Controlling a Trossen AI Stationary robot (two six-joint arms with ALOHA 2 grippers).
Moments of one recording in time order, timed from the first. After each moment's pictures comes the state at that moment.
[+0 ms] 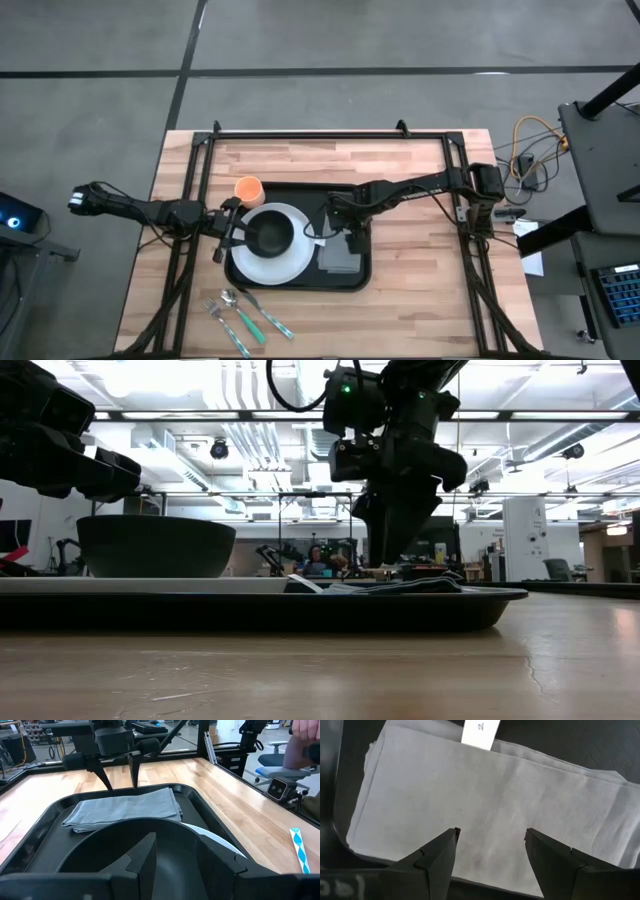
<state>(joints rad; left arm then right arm) -0.18 0.28 0.01 0.02 0.02 0.04 -0.02 1.89 1.32 -0.71 -0.14 -0.12</state>
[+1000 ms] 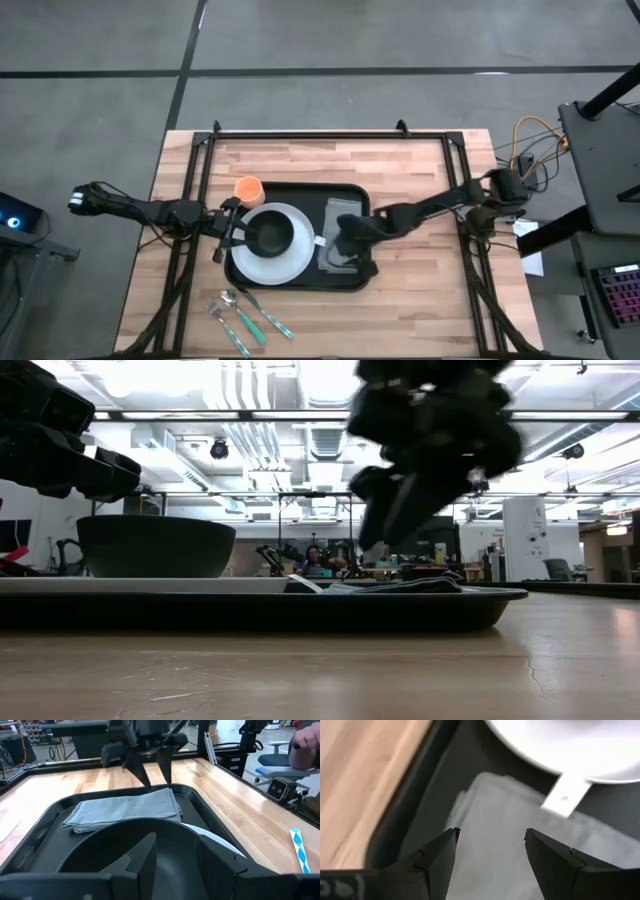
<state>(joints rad) -0.18 0.28 0.01 0.02 0.02 0.04 0.15 1.75 1.05 -0.26 -0.14 -0.11</state>
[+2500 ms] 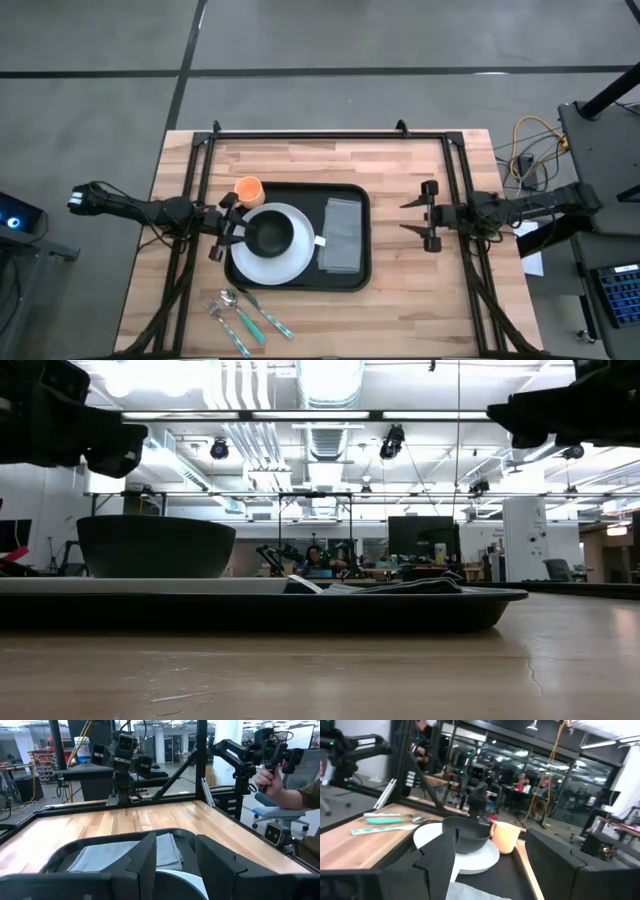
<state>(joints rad) -0.18 0.29 0.01 0.25 0.03 0.04 0.13 0.39 0.04 0.47 0.08 -0.26</state>
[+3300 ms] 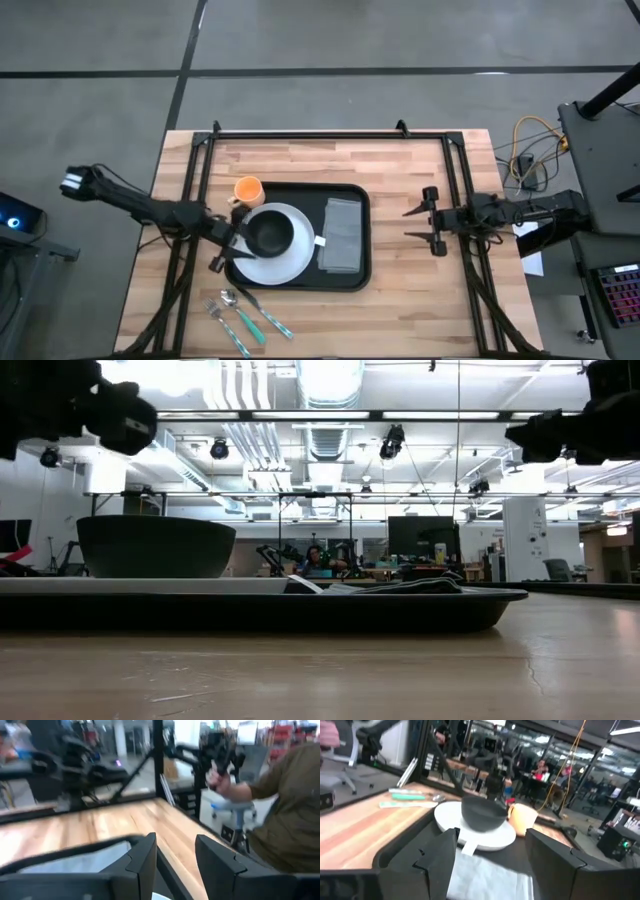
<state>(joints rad) -0.27 0.68 0.14 0.48 0.15 0.03 0.13 0.16 0.02 0.13 0.00 -0.27</state>
